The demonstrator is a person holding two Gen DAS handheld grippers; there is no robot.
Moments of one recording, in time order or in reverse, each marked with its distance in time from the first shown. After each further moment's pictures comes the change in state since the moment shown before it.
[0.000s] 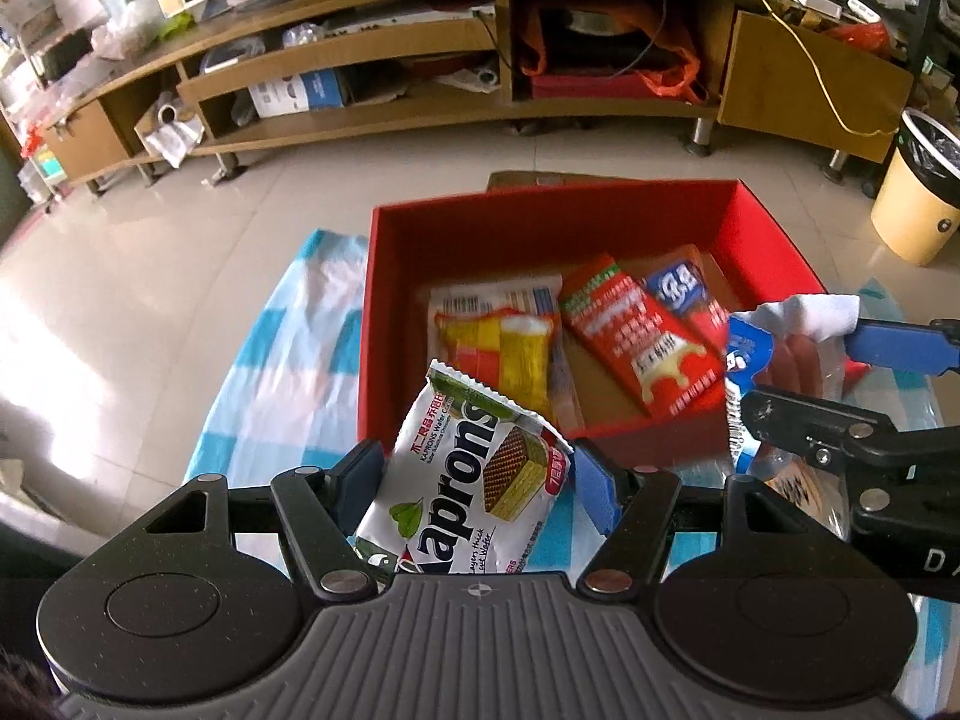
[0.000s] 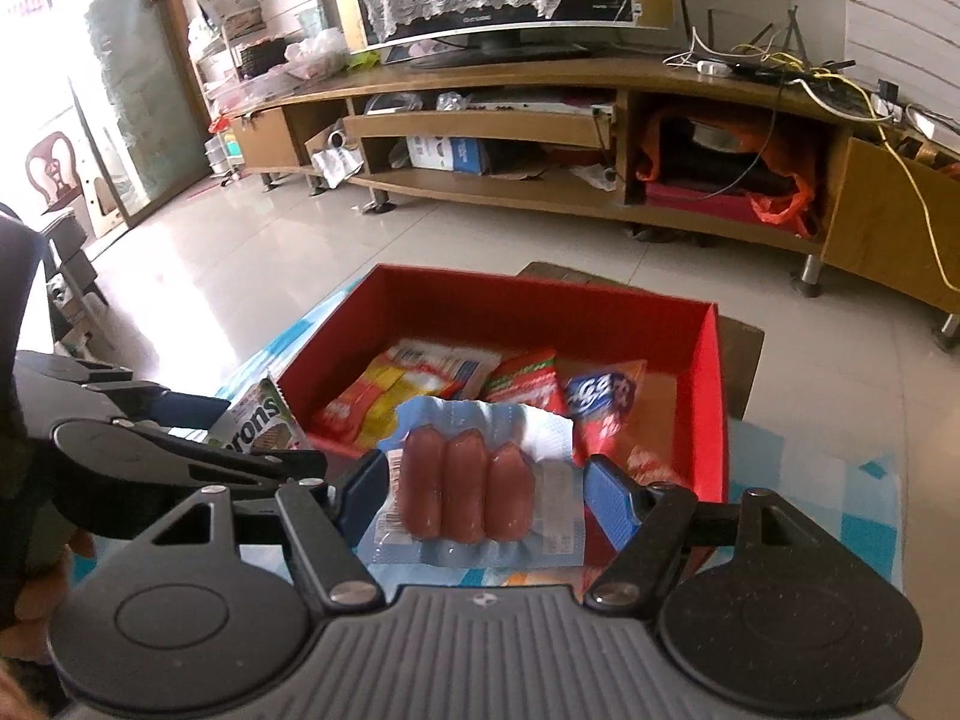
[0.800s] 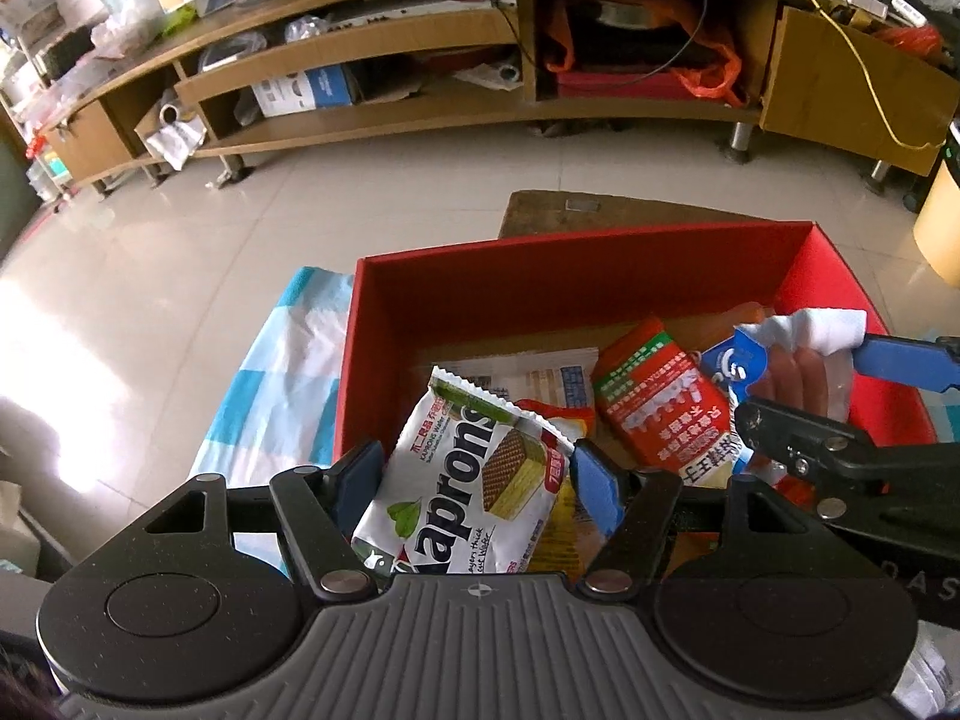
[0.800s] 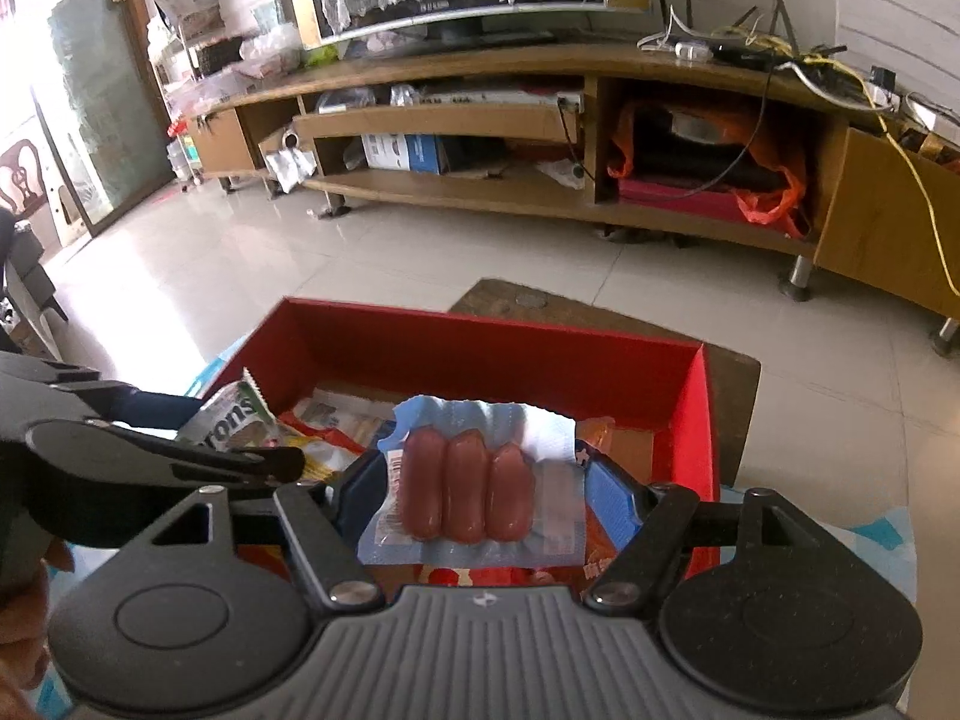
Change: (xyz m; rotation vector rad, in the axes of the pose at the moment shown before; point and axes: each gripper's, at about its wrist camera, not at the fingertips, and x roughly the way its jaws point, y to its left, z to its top) left arm 0.057 -0.004 0.047 -0.013 0.020 0.048; right arm 0.074 -0.031 0.034 0.018 0.035 -0.044
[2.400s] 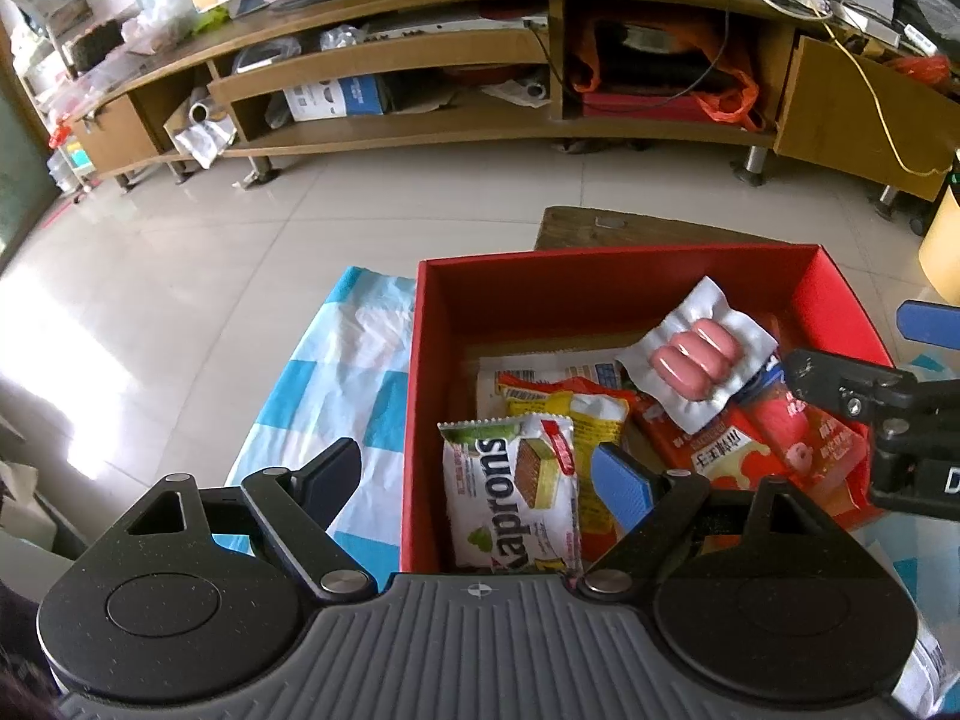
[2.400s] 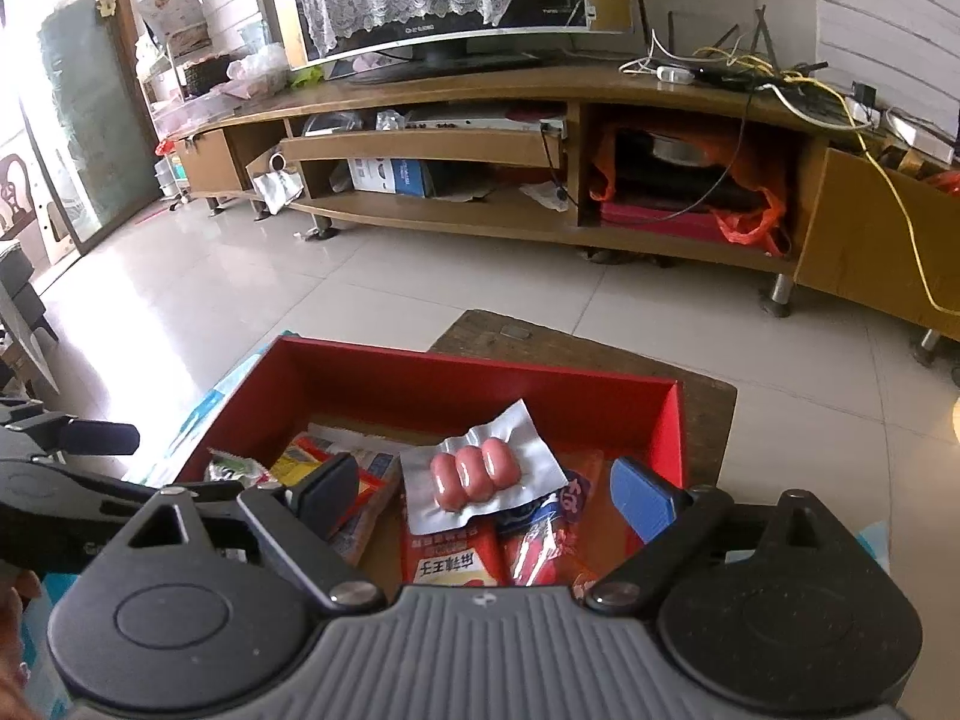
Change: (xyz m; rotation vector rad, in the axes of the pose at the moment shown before) left arm -0.029 0.021 -0.009 -0.033 -0.024 0.009; right arm -0.026 0.005 0.011 0.005 -0.052 -0.024
